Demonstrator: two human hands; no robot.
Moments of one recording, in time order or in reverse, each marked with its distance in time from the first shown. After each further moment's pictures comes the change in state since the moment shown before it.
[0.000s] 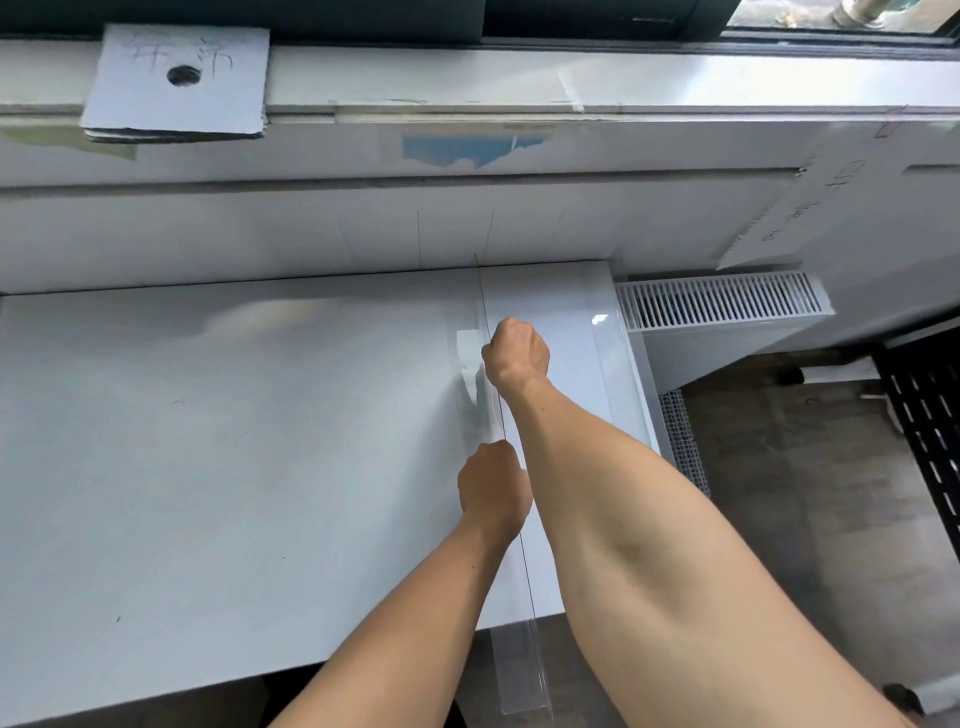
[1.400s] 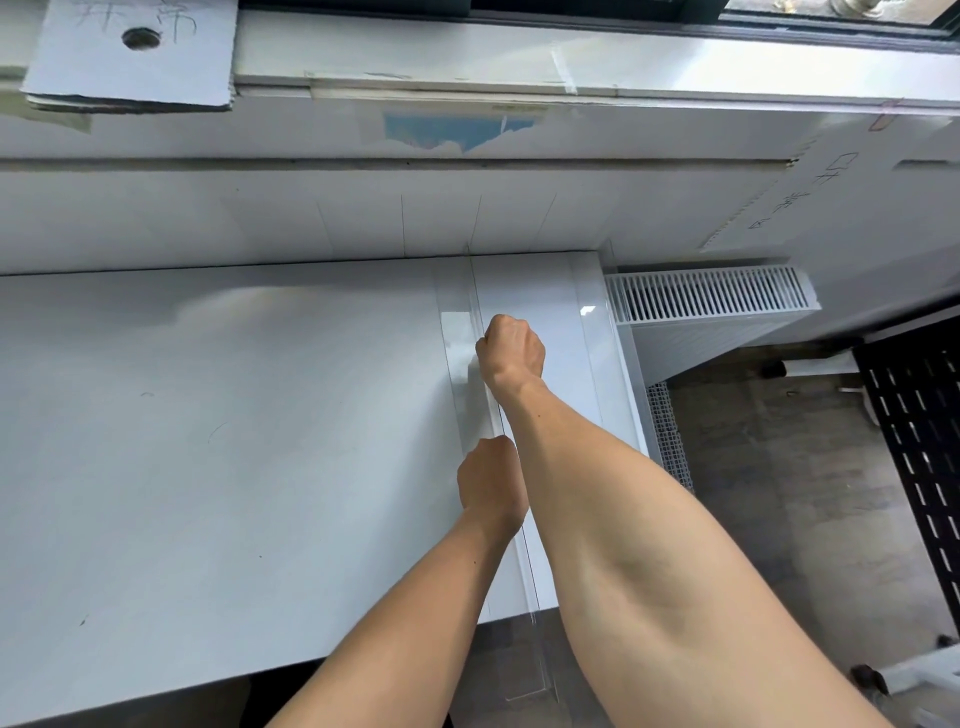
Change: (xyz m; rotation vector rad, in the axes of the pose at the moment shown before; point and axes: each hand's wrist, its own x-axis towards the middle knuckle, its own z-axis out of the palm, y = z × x) left_hand 0.009 0.008 0.014 -0.025 0.000 -0.005; right_hand 0.002 0.013 0.005 -0.021 0.055 -0.010
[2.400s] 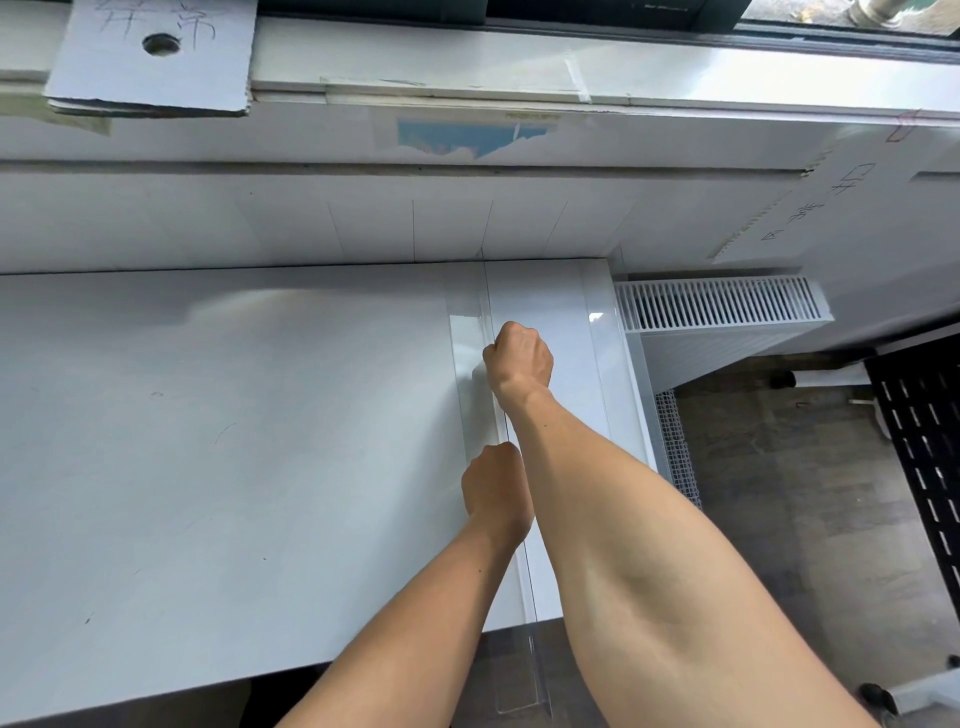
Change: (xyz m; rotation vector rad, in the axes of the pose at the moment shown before) left_hand 0.001 0.002 -0.001 0.002 0.000 -0.051; right_hand 0.001 0.001 0.006 0.000 0.003 0.025
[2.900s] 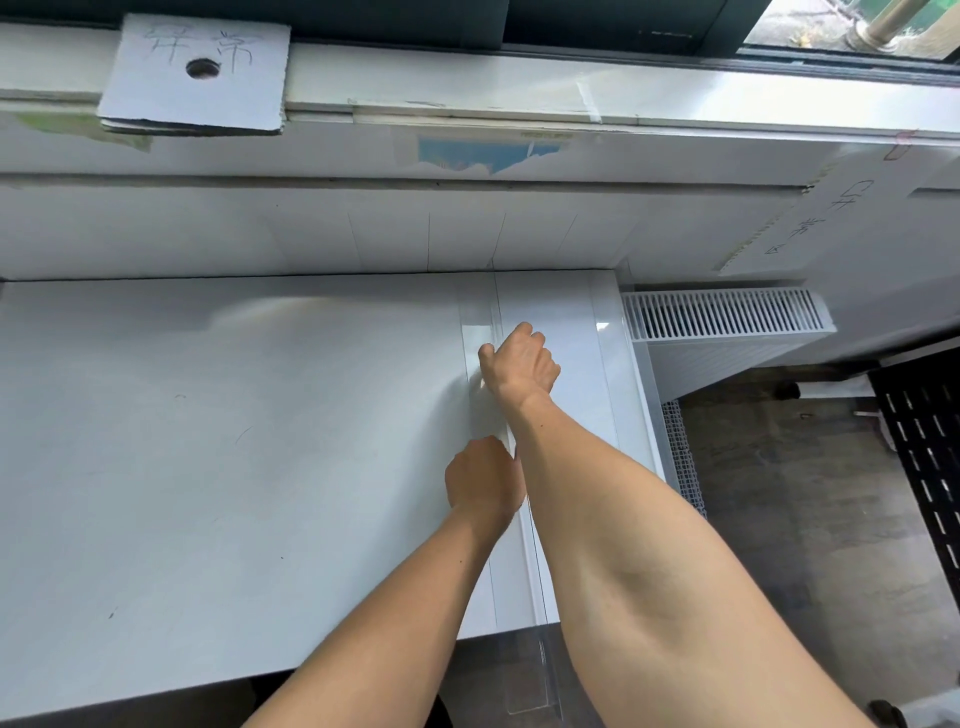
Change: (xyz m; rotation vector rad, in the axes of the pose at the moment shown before) left_hand 0.007 -0.020 -0.023 0.104 0.061 0.028; right_hand -0.014 -0.019 -0.005 0.086 0.024 0.102
